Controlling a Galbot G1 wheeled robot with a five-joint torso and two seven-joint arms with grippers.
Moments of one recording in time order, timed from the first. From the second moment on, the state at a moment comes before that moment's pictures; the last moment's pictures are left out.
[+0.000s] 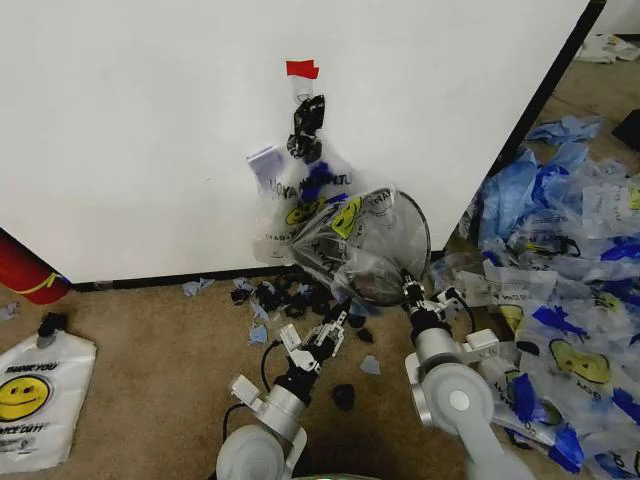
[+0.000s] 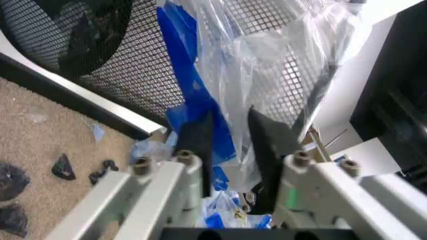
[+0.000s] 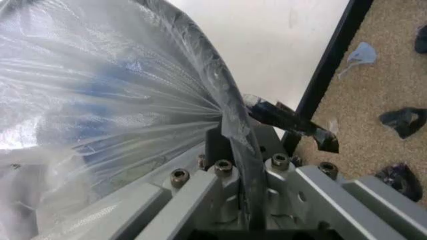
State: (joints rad) left arm 1.28 -1.10 0.10 -2.04 -1.21 -0.25 0.05; right arm -1.25 1.33 0.28 2.11 1.30 0.14 0.53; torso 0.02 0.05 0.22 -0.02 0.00
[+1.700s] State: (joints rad) left arm 1.20 -1.13 0.08 -1.83 -1.10 -0.31 -0.03; right arm -1.26 1.31 0.27 2.17 1.31 0.12 0.57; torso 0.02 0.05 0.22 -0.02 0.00
